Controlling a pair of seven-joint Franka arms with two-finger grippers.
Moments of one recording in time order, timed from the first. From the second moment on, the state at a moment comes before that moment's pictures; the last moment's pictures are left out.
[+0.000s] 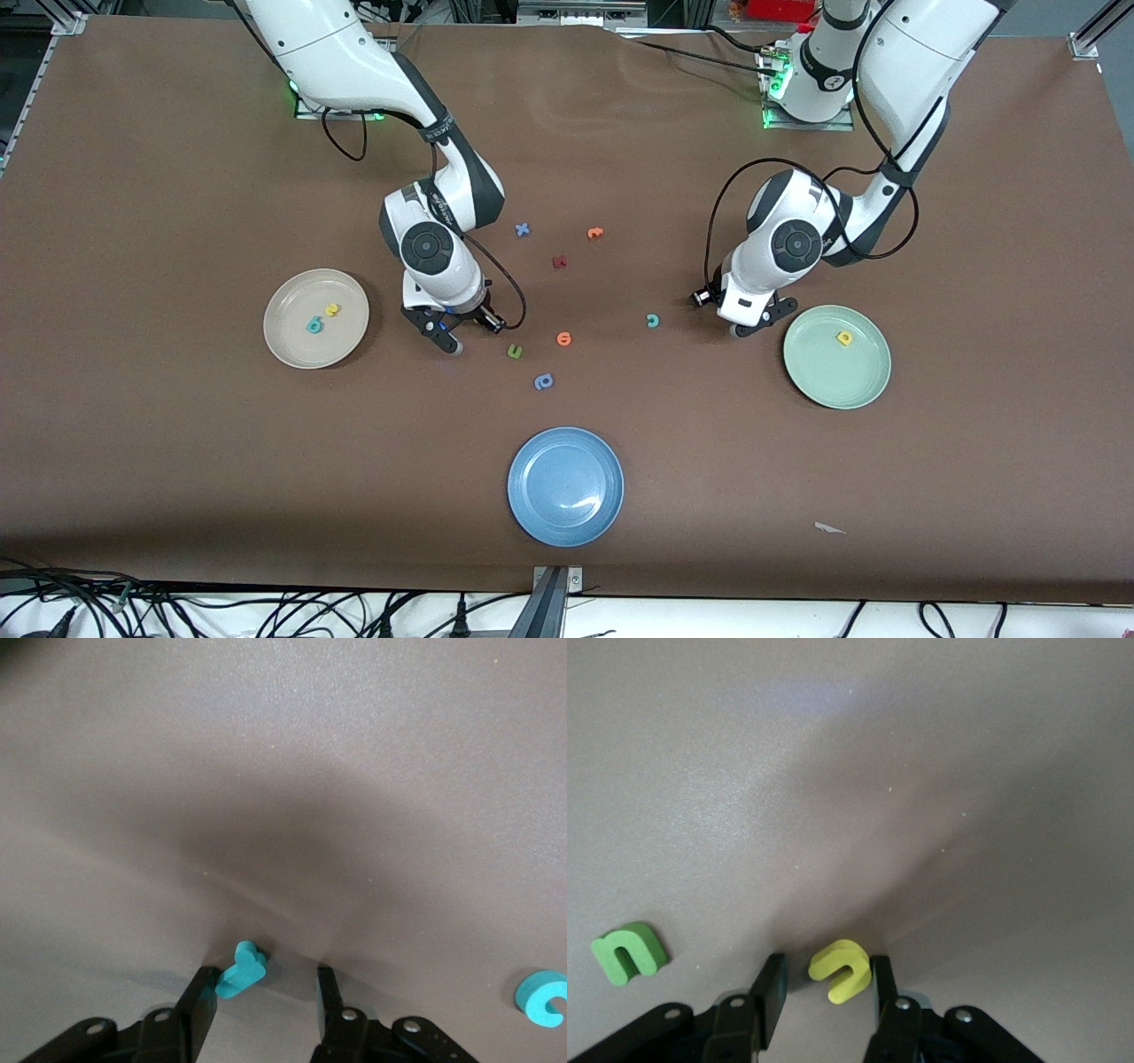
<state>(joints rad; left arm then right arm) -0.02 0.51 -0.39 -2.15 0.03 2.50 -0.91 0.62 0.66 -0.04 -1.81 0.14 2.46 1.18</state>
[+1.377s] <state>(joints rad) -0.01 0.50 -0.39 -2.15 0.04 2.50 -0.92 0.58 0.58 -0.34 -1.75 0.04 2.03 0.53</state>
